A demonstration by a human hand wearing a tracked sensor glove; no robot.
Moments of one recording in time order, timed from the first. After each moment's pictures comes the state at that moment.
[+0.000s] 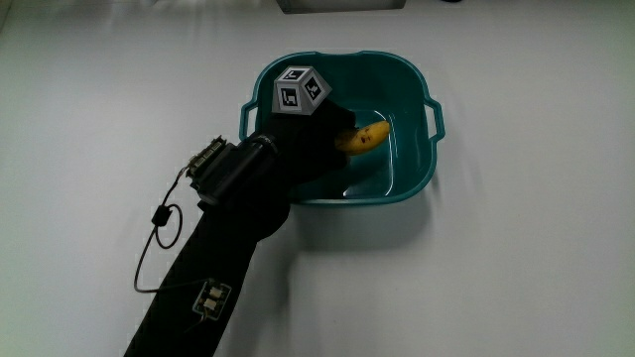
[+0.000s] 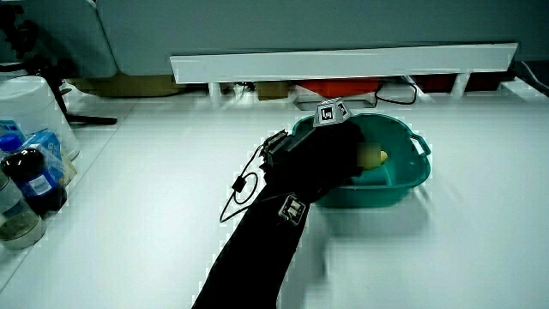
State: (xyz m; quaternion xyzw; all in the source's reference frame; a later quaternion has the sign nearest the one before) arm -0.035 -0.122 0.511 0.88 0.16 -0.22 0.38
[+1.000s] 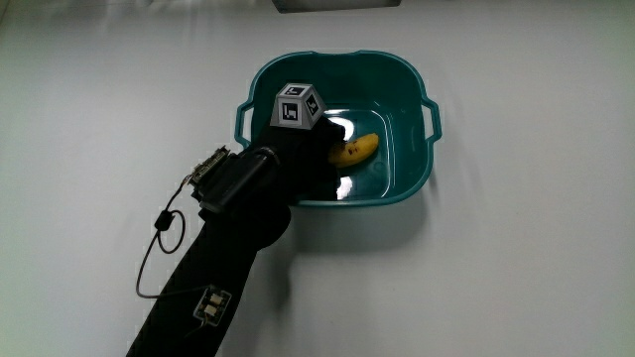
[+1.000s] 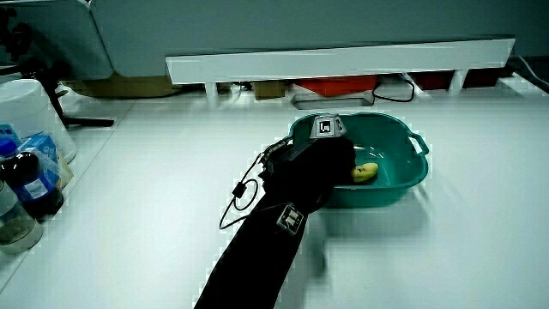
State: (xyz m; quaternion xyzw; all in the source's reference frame) arm -0.036 -0.109 0.538 0.88 0.14 -0.14 0.43
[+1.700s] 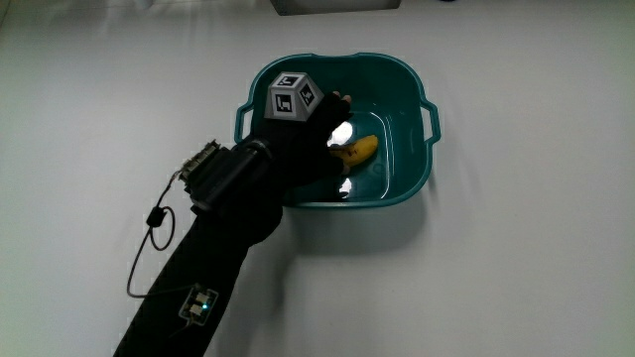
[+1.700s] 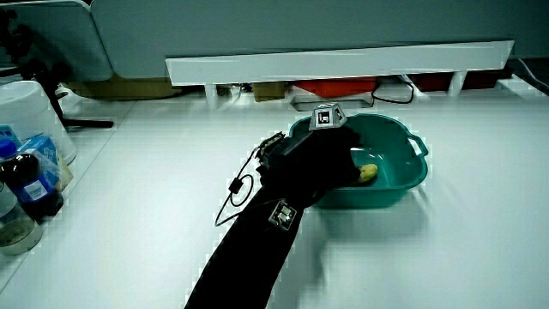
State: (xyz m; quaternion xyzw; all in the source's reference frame) arm -0.042 -0.116 0.520 0.90 0.14 -0.17 0.39
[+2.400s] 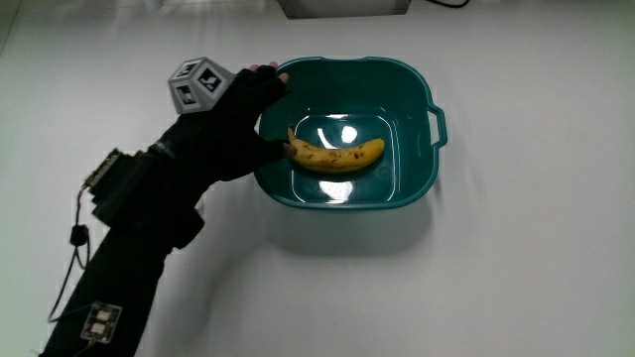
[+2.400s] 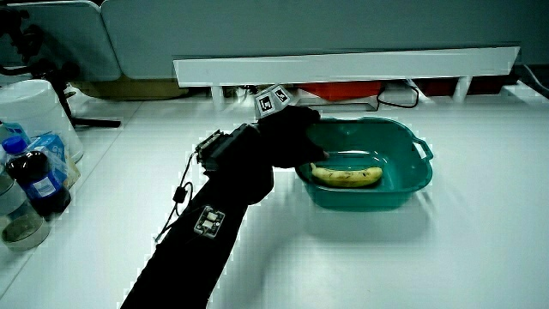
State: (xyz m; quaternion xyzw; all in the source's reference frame) arm -0.145 -0.118 0.479 0.88 0.09 -0.32 0.35
